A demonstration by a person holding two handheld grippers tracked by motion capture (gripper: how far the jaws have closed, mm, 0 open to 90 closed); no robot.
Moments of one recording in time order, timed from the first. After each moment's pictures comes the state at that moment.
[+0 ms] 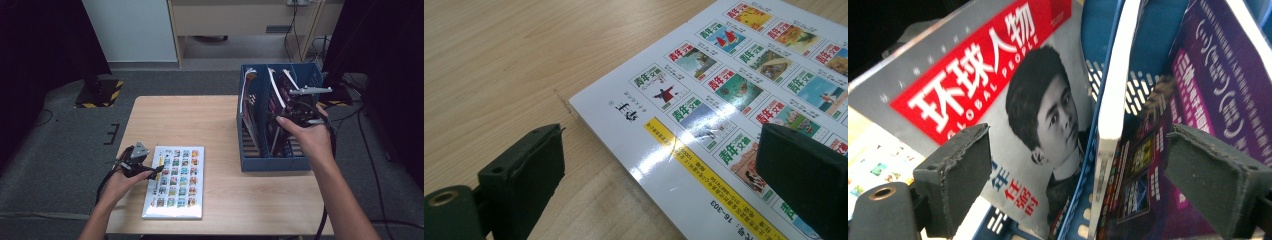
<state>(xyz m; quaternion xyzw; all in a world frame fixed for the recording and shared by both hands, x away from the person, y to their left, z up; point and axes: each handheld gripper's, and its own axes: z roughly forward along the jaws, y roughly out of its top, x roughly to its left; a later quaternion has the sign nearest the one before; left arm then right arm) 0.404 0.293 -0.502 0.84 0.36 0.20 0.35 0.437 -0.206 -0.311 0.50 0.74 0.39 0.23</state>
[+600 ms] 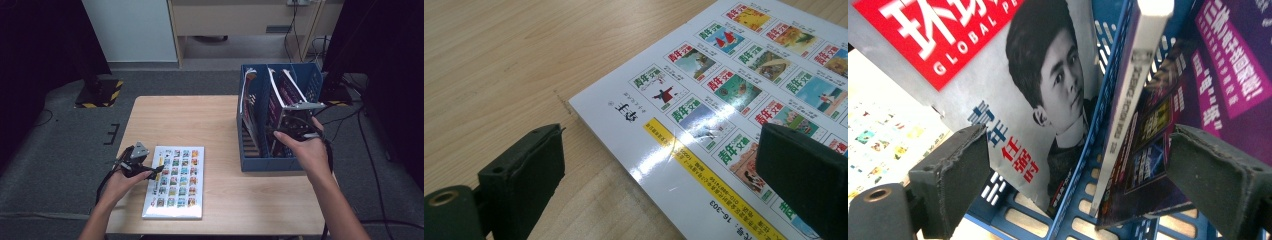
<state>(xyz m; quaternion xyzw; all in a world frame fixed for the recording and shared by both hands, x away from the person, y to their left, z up) 0.404 0.294 -0.502 0.84 0.36 0.20 0.35 0.424 -0.205 -0.347 0.49 0.76 0.37 0.22</state>
